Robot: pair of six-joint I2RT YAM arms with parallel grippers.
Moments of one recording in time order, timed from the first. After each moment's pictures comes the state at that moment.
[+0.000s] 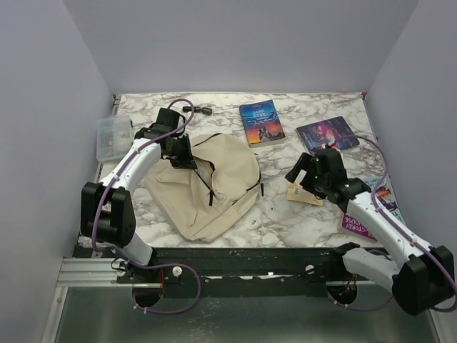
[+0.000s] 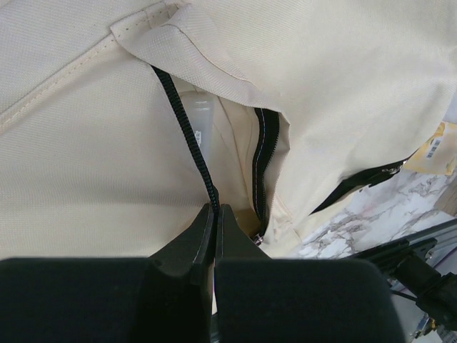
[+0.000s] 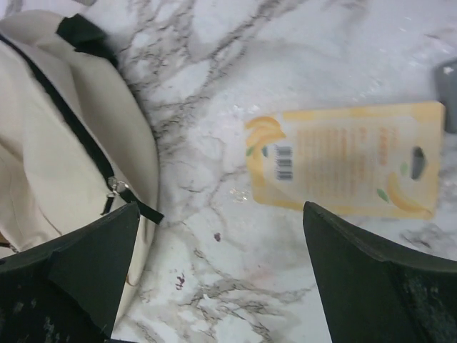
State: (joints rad) left arm -0.24 1.57 1.25 -0.76 0.30 -0.45; right arm 0.38 1.10 0.74 -0.42 0.09 0.73
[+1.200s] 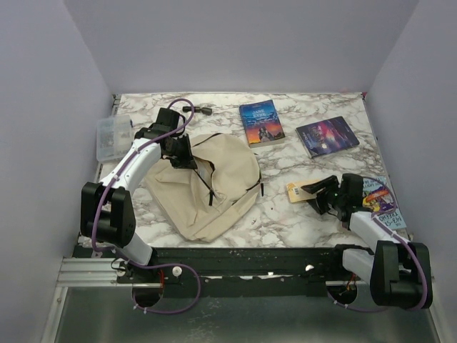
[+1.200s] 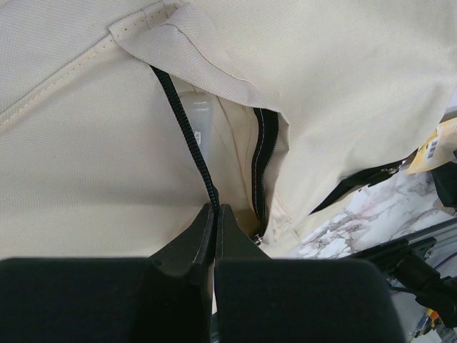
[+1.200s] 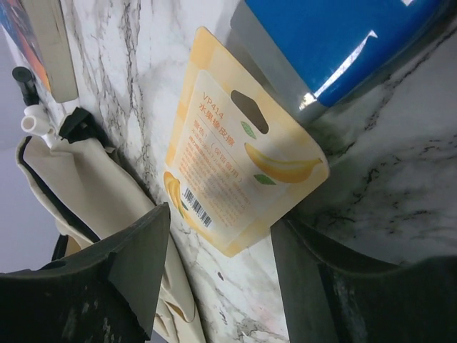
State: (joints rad) left arm -0.24 1.57 1.25 -0.76 0.31 -0.45; right arm -0.08 1.08 0.26 0.03 -0.31 1.07
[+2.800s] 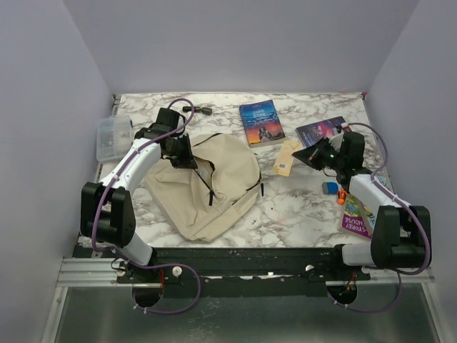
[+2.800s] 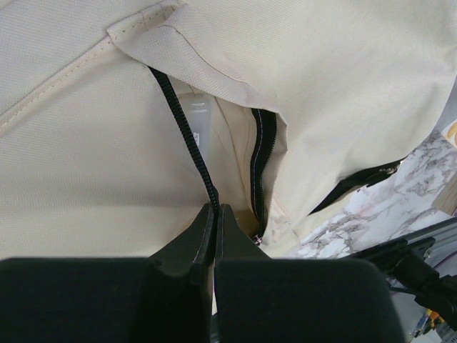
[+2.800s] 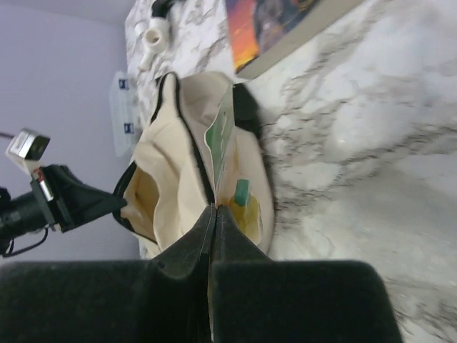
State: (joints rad) left arm -0.24 1.57 1.25 -0.75 0.31 -0.45; right arm -0.05 1.34 0.66 0.17 -0.61 0.81
